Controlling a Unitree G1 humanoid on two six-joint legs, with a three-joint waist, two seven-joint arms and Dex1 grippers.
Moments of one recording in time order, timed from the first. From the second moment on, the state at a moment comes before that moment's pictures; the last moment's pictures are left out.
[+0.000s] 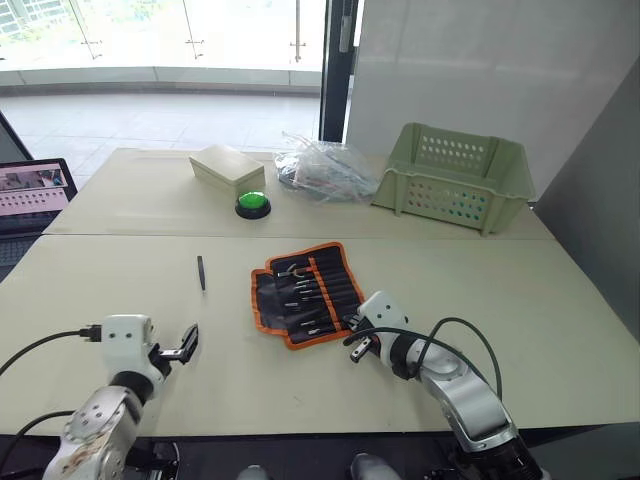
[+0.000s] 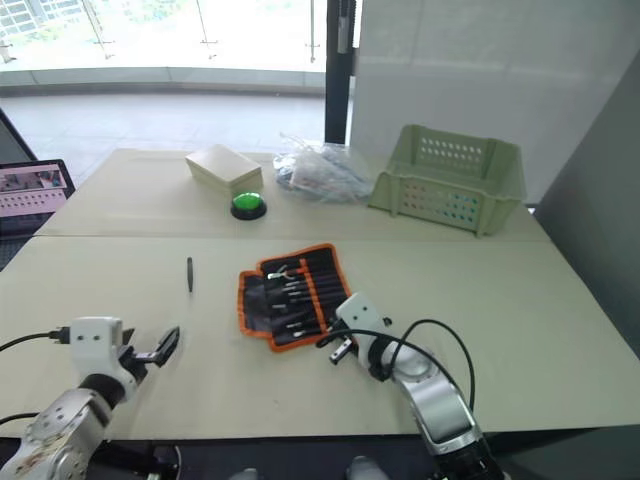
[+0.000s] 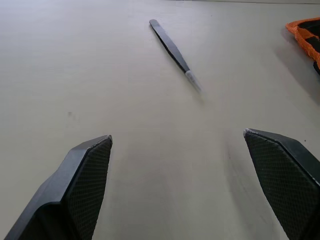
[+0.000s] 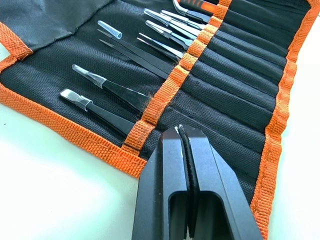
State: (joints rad) left arm 0.09 0.26 0.36 -0.46 -0.27 0.65 -0.18; right arm -0.20 -0.30 0.28 -0.26 0.02 0.57 0.48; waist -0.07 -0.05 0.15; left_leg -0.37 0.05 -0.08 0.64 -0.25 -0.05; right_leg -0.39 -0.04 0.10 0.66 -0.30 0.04
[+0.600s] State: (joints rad) left arm -0.29 0.17 0.26 0.05 -0.11 0.47 0.03; right arm -0.22 -0.30 0.27 -0.24 0.02 0.57 0.47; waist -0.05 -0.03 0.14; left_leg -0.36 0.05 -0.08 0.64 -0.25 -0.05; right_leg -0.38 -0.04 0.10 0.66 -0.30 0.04
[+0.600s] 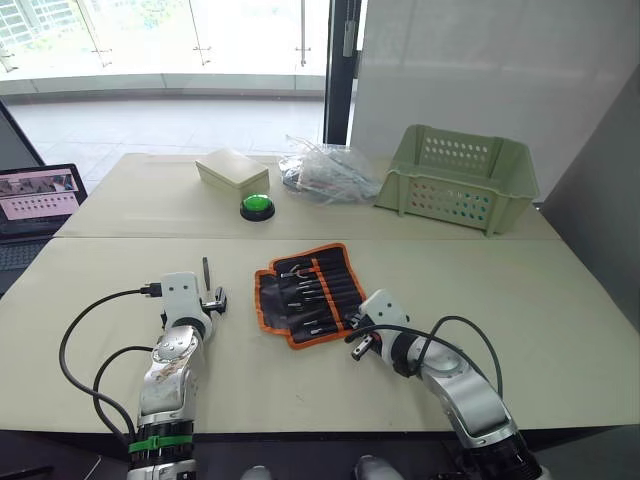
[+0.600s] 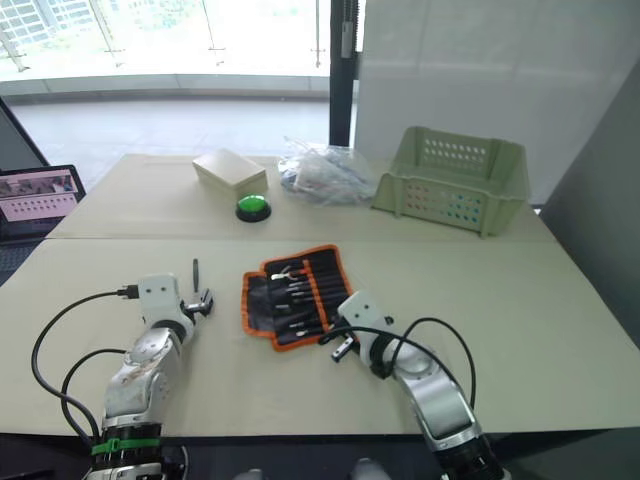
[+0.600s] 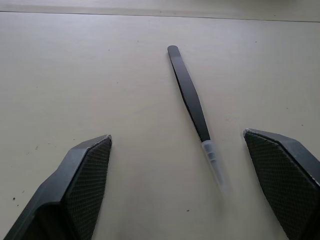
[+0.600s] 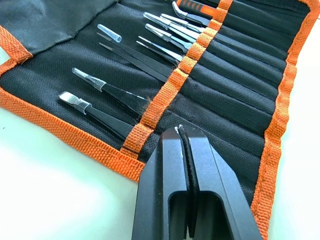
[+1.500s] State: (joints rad) left arm -0.34 0.28 0.18 0.12 -0.08 0.31 -0.11; right arm -0.20 -0.30 0.26 -0.27 0.02 0.58 0.45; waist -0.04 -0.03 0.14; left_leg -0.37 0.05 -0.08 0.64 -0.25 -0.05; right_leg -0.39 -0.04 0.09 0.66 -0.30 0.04
